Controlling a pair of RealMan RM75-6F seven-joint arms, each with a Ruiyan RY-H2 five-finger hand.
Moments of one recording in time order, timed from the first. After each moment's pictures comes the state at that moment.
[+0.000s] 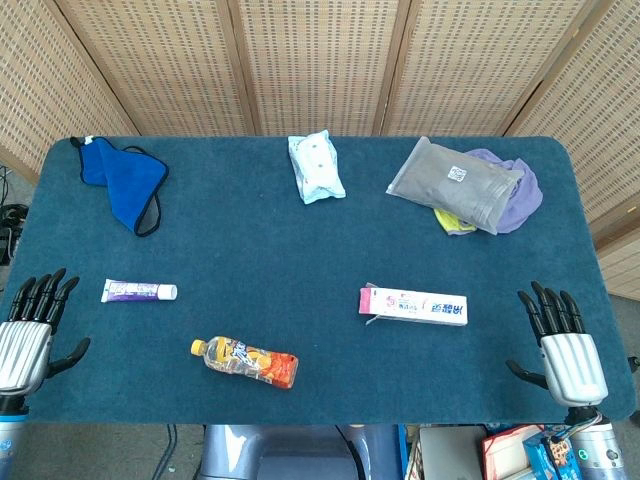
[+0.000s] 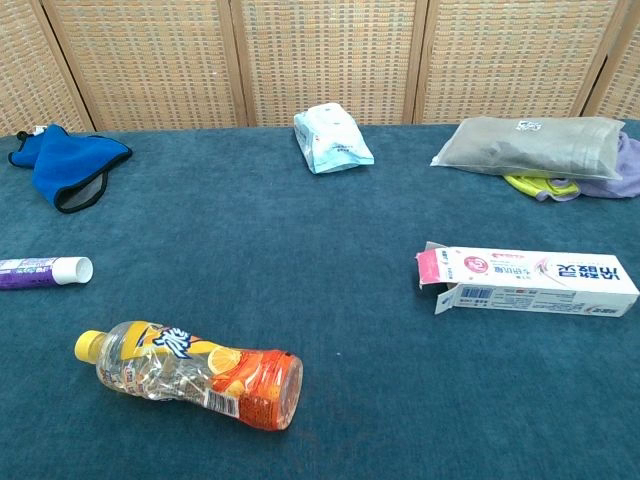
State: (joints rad) left arm -0.09 -1.19 -0.03 -1.60 1.58 1.54 0.10; right arm 0.09 -1.24 0.05 -1.55 -1.60 1.54 -0.11
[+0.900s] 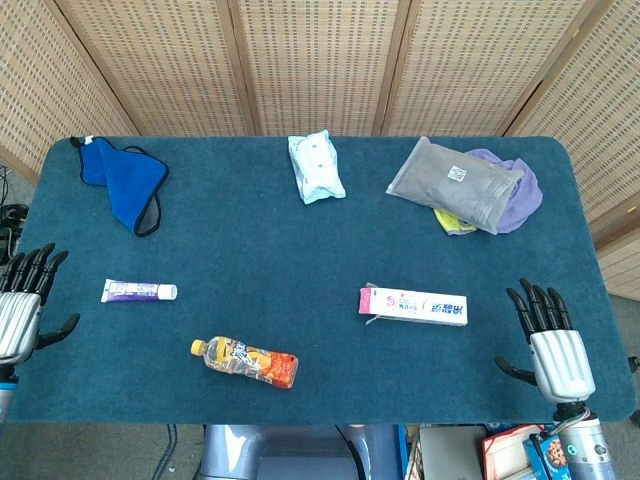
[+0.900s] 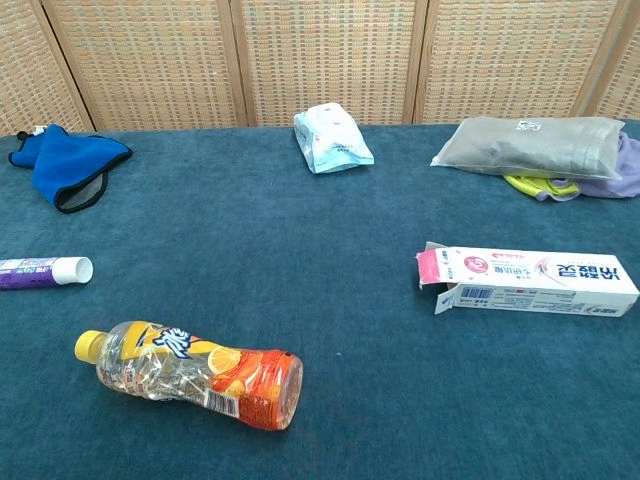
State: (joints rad) left arm -0.18 -1.12 -0.11 -1.58 1.46 1.38 0.04; right arm 0.10 -1.27 0.05 -1.56 -1.61 1.54 -0.11
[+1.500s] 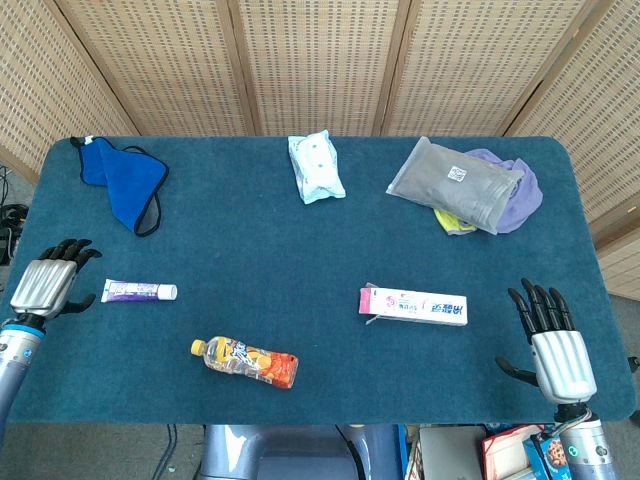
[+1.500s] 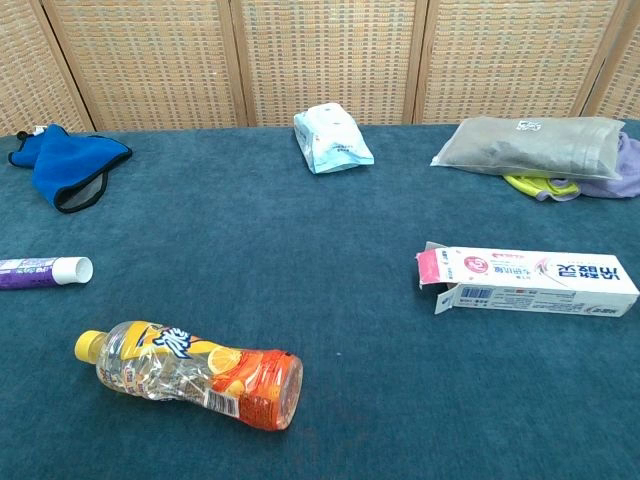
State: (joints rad) left arm -0.40 -1.16 -0.14 -1.40 1.26 0.98 0.12; right arm 0.10 -1.27 0.05 -1.55 -1.62 1.55 -0.10
